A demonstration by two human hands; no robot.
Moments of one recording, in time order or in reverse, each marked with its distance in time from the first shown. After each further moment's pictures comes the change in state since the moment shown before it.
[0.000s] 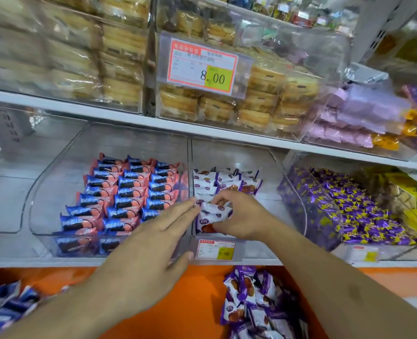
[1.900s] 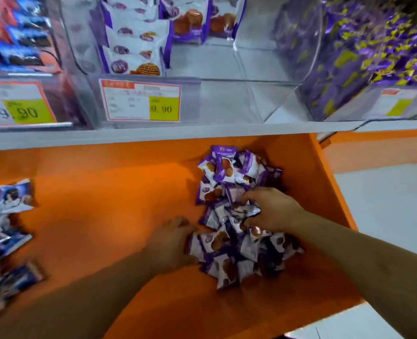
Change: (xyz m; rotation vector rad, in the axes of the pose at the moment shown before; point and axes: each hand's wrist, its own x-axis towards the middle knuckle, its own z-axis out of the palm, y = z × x) left_hand -0.063 -0.029 0.345 -0.033 -0.792 -0.104; right_hand -0.160 0.238 0.144 -0.304 -0.487 0.302
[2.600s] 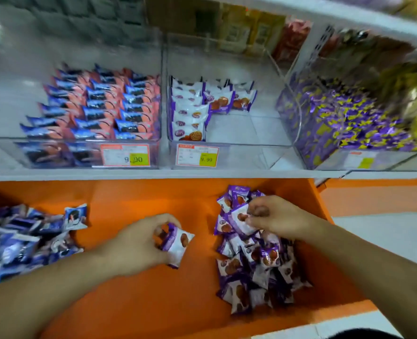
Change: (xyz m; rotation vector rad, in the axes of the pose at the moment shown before) left_hand -0.121 0.012 -0.123 -0.662 0.377 0.015; right_hand -0.067 -0.076 -0.098 0.566 0.034 -0.131
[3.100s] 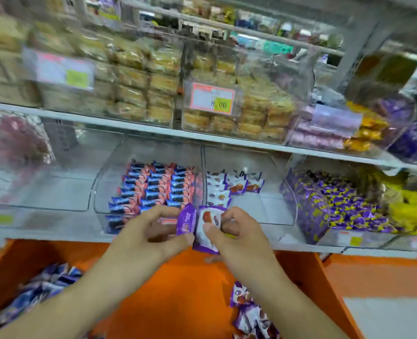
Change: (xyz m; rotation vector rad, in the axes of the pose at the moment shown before) left_hand -0.119 0.133 -0.130 -0.338 0.404 0.123; right_hand -0.096 -0.241 0.041 0.596 0.431 -0.310
